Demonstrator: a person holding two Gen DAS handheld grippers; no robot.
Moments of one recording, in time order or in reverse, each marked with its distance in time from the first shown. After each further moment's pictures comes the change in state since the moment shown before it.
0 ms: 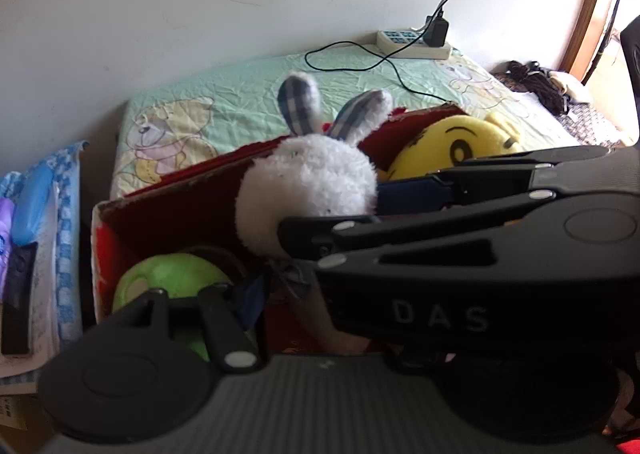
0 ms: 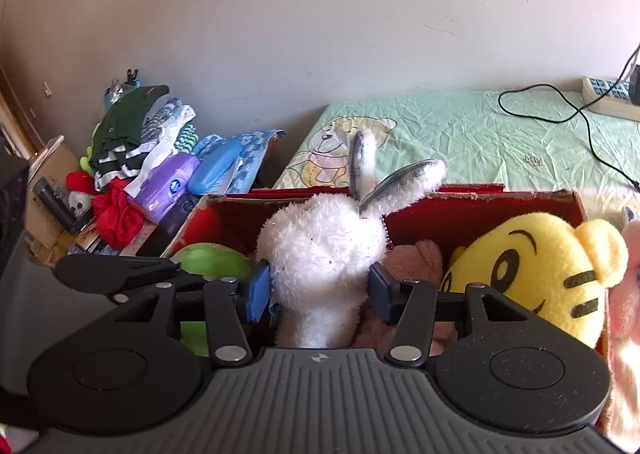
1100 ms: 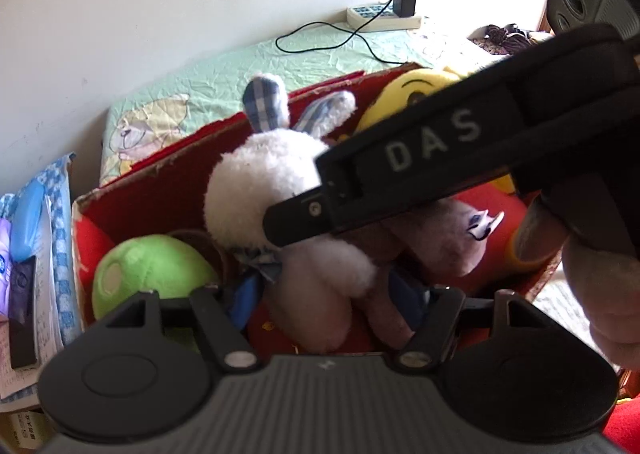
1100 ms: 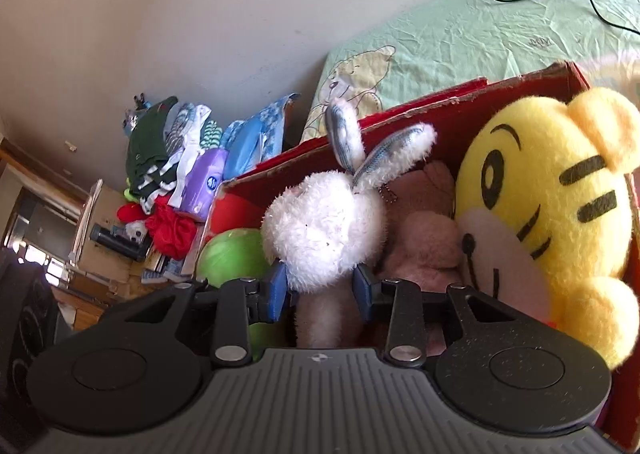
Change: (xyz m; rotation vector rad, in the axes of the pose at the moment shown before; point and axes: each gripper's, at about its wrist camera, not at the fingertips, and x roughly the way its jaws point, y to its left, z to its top) left arm 0.001 -0.009 -0.013 0.101 0.044 -0.020; right arm -0.002 -0.036 -0.002 0.328 0.164 0.201
